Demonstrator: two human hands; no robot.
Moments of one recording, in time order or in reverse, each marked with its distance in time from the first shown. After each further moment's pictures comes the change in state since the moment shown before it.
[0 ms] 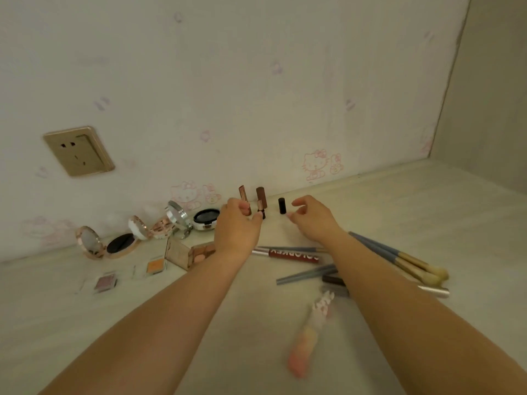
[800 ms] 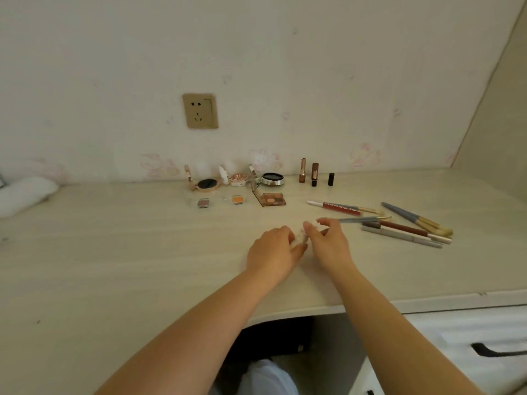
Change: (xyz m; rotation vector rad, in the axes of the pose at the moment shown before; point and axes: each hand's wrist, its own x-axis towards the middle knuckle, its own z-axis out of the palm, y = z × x) left_hand -0.188 -0.053 -0.114 0.242 -0.236 0.135; right_hand -0.208 -0.039 0.093 0.216 0.120 0.054
